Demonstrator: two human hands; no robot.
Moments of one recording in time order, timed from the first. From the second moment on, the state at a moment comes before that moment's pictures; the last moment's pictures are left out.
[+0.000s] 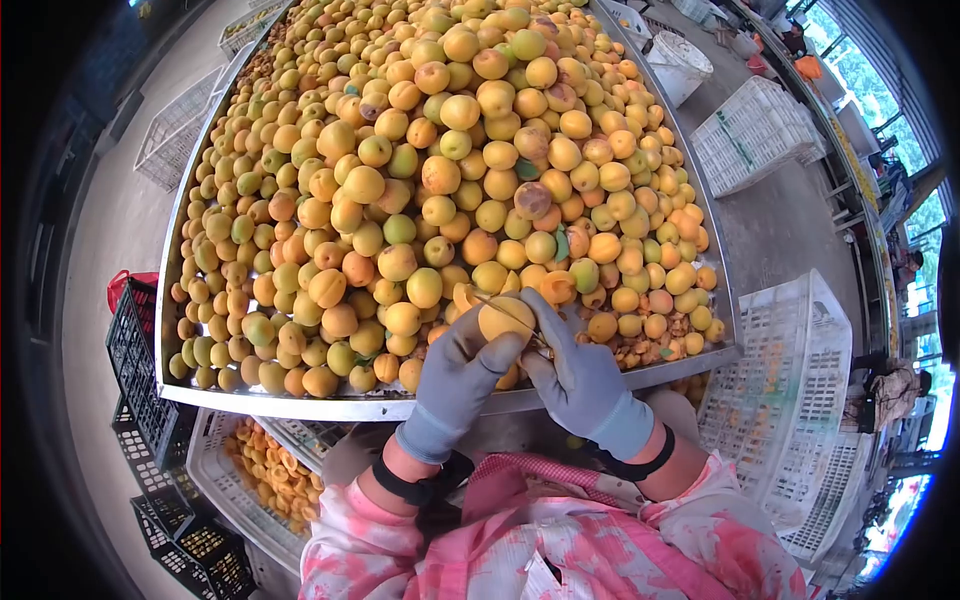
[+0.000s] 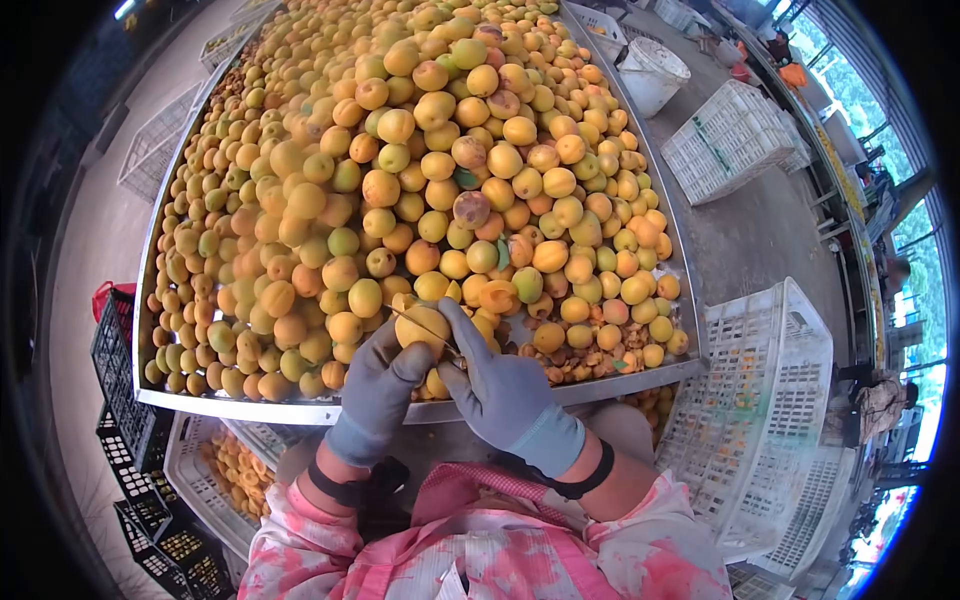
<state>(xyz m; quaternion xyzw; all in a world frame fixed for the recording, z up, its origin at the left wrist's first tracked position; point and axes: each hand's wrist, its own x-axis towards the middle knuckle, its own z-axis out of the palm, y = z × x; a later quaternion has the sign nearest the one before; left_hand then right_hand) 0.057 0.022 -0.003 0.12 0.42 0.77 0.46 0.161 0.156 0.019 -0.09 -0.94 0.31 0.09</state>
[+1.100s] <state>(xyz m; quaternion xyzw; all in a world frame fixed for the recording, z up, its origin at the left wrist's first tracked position) 0.061 0.021 0.004 0.22 0.56 0.74 0.30 0.155 0.154 0.014 -0.08 -0.92 0.36 0.09</state>
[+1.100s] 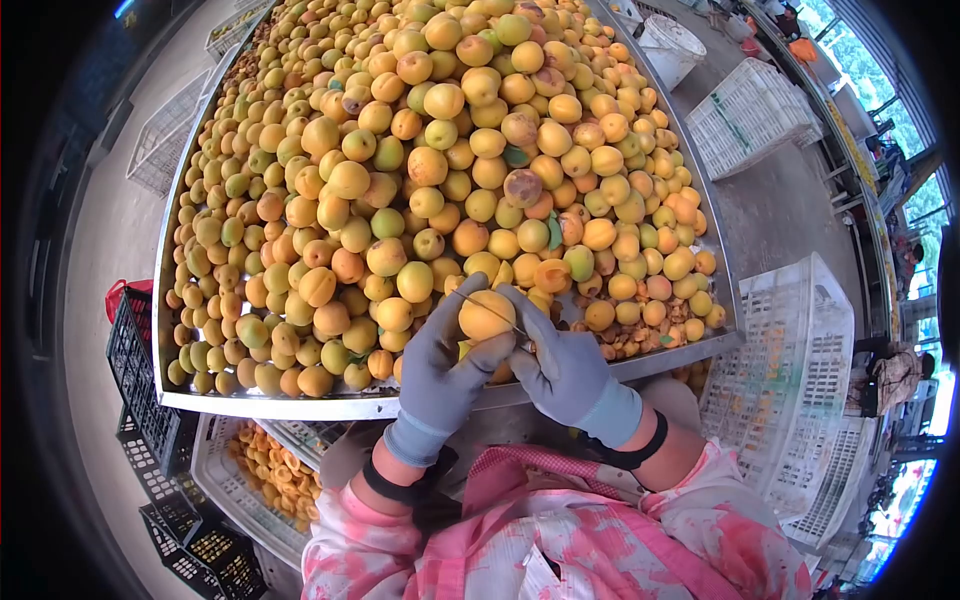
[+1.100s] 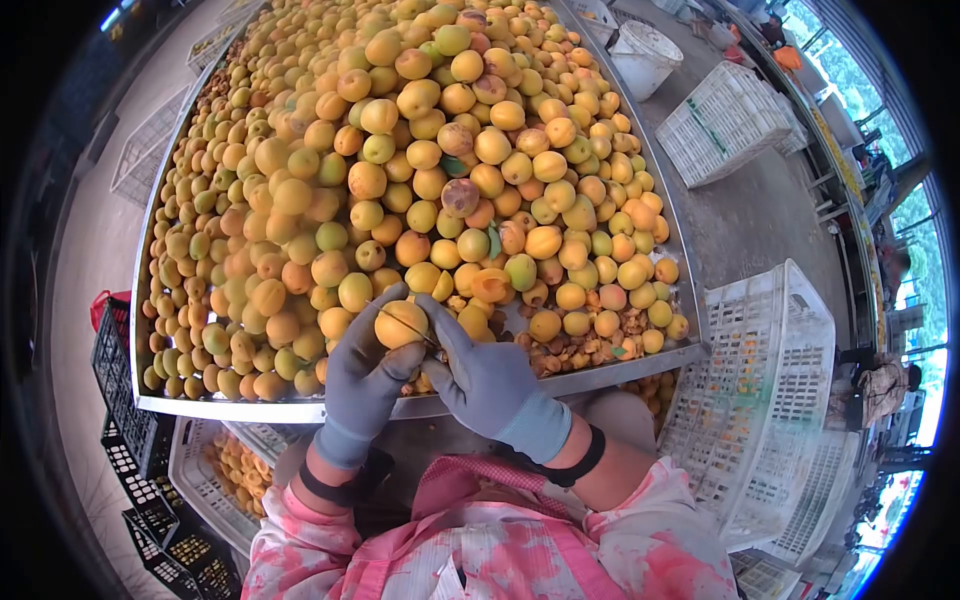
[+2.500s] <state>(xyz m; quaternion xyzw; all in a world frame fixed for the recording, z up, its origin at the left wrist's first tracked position) 0.062 0.017 0.009 0.20 0.61 0.72 0.27 0.149 0.140 0.005 -0.04 -0.88 0.47 0.09</state>
